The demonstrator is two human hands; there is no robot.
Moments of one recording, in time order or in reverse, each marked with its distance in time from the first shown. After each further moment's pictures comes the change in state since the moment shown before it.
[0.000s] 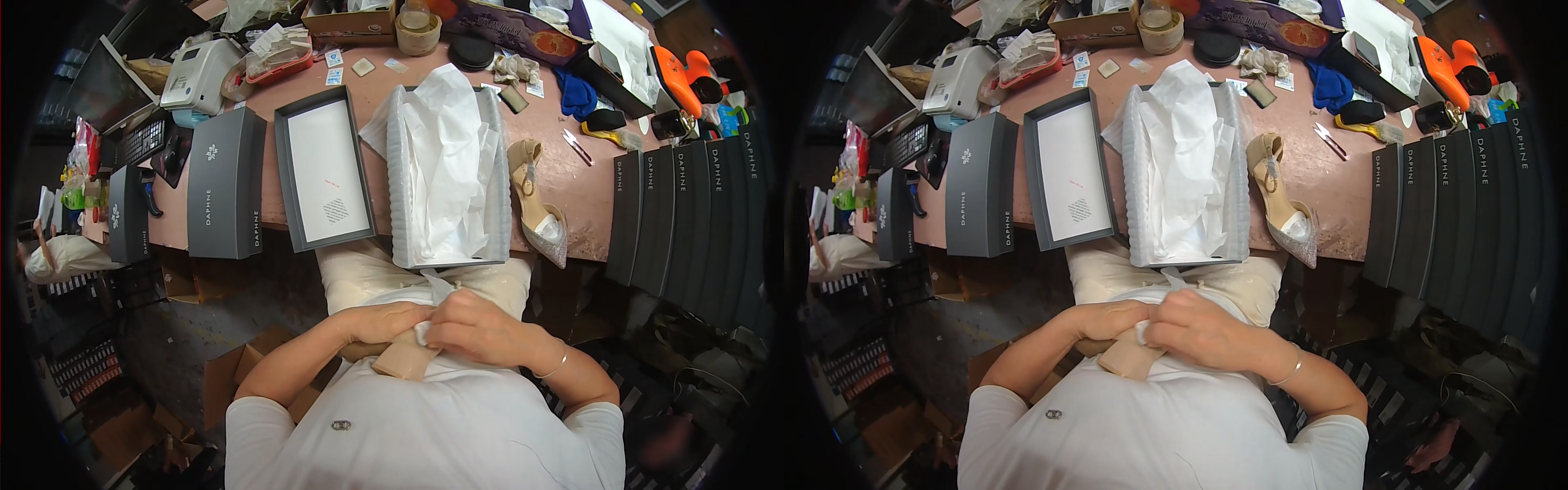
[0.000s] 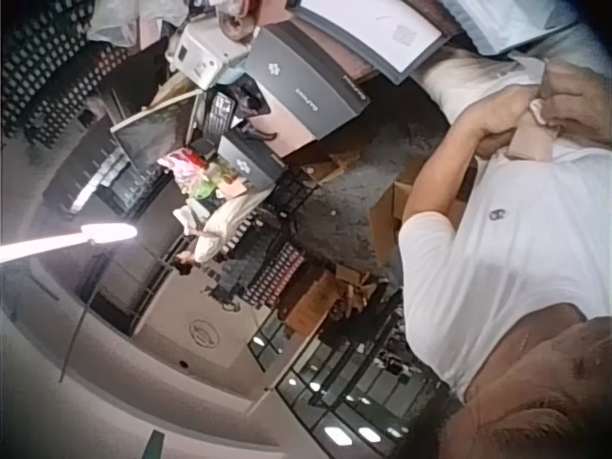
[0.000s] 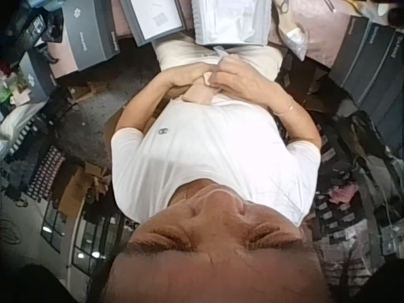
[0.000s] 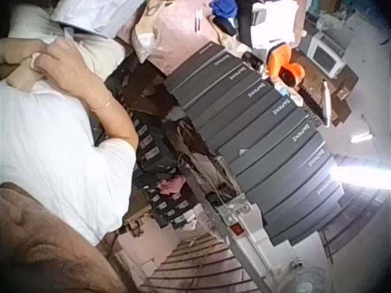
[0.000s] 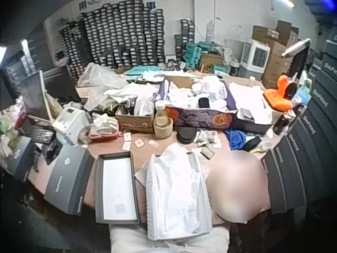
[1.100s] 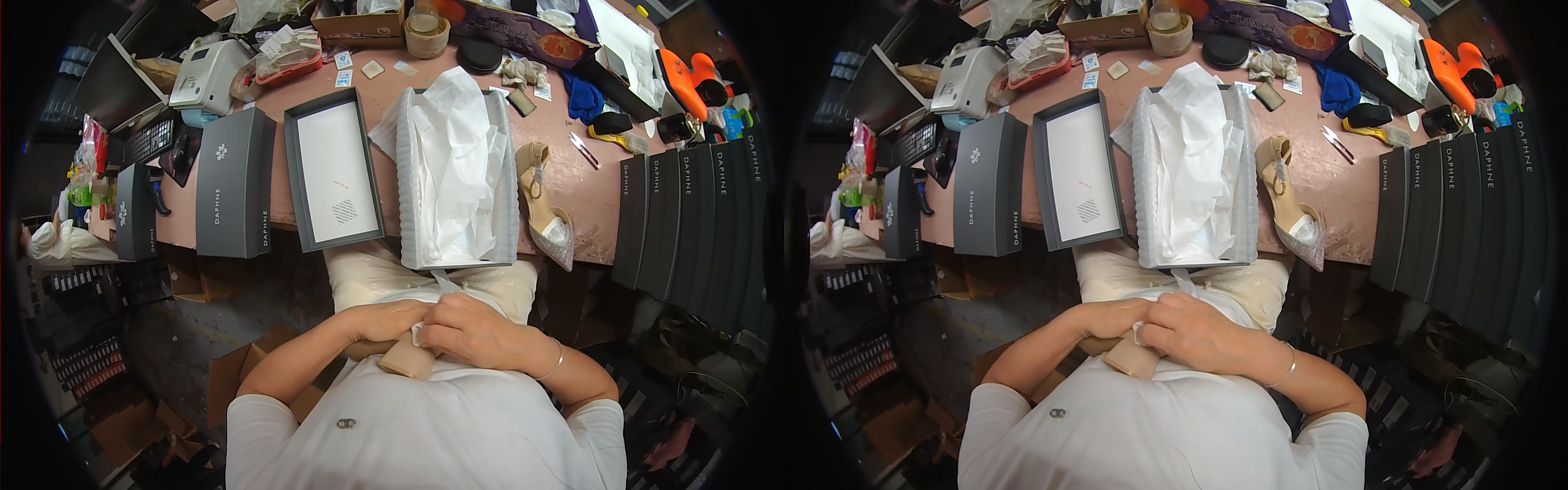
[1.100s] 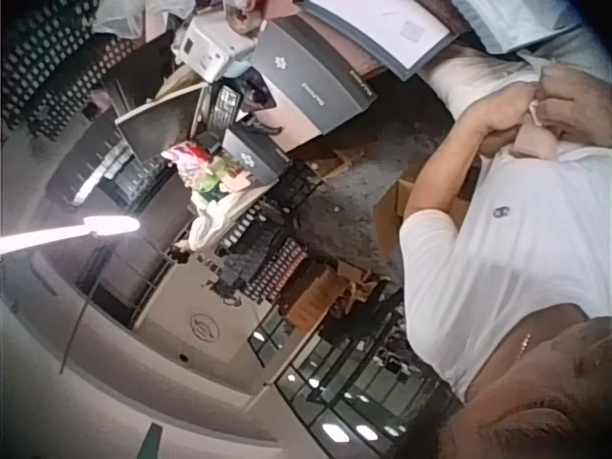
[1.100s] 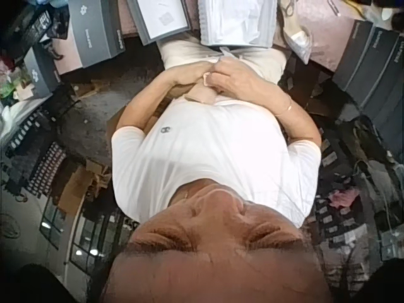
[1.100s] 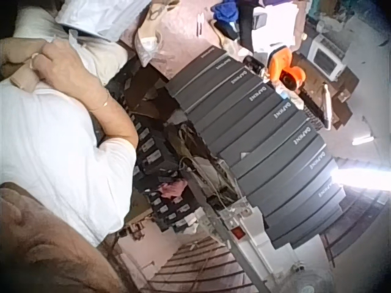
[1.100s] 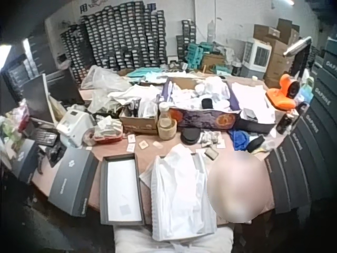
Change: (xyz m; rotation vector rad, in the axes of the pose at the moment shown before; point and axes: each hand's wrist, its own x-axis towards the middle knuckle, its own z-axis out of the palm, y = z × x) left_hand -0.003 0.001 -0.002 0.158 0.047 -0.007; right_hand 0.015 -0.009 0.002 -0.044 -0.085 0.021
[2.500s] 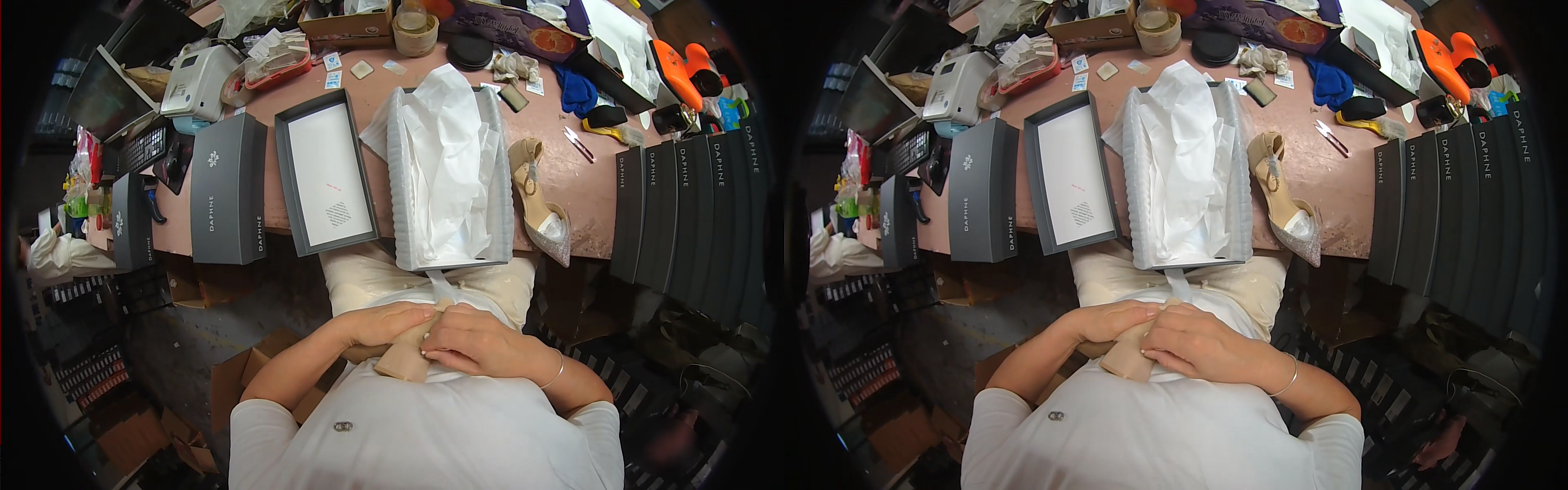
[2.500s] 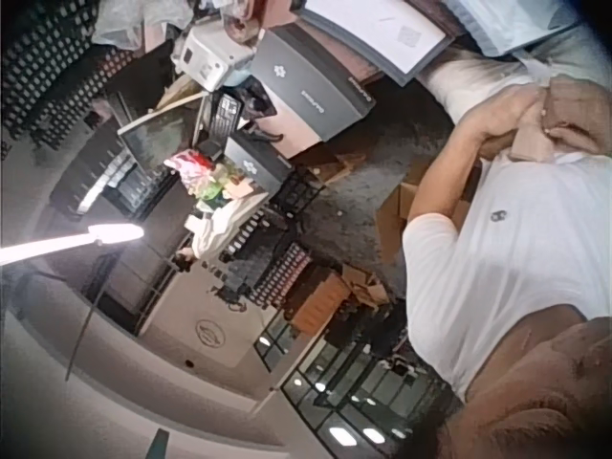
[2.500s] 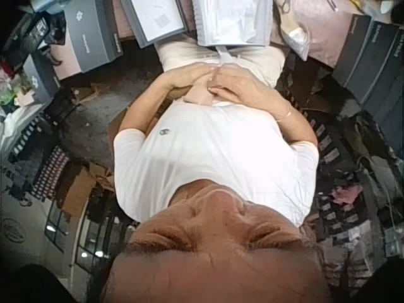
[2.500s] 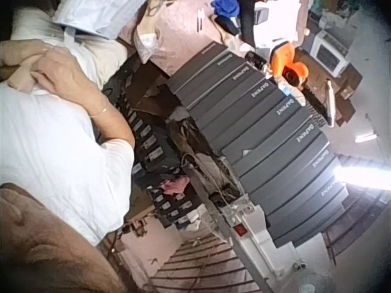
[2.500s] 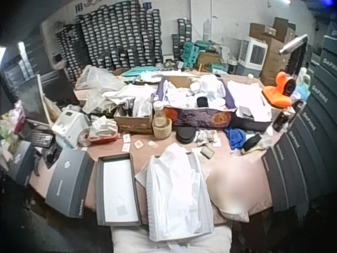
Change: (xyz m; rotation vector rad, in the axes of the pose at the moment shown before) left_hand 0.006 -0.015 0.009 -0.122 0.091 0.089; right_hand -0.009 -0.011 0.003 0.219 0.168 0.112
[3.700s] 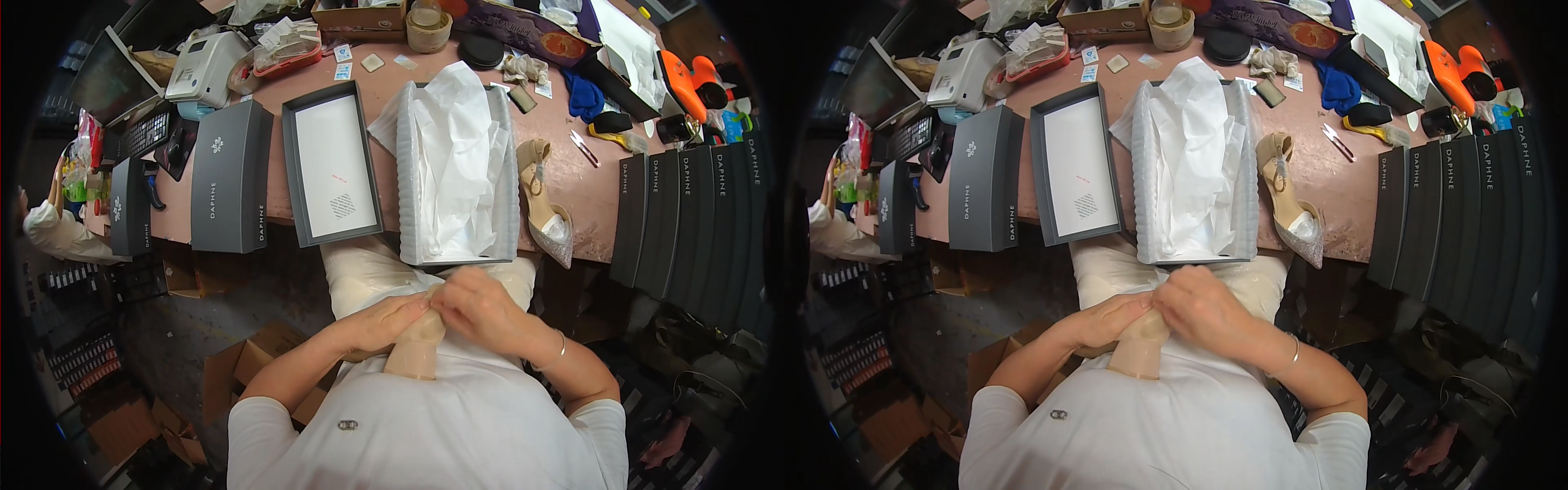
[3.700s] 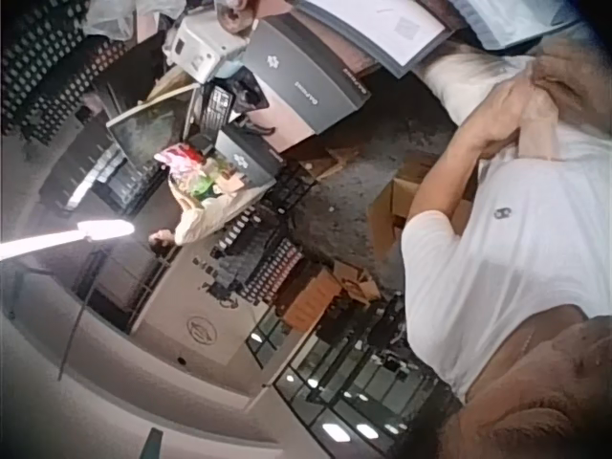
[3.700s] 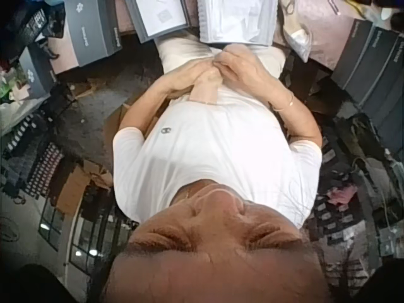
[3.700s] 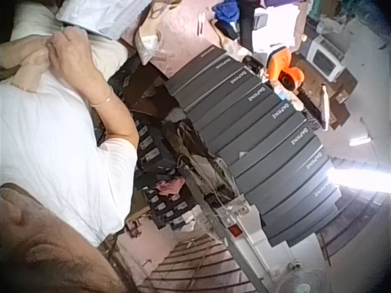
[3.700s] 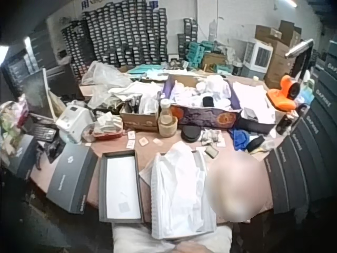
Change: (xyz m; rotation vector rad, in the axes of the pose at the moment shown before) left_hand -0.016 0.009 0.011 -0.130 0.210 -0.025; right_hand 0.015 0.010 -0.001 -0.244 0.028 0.027
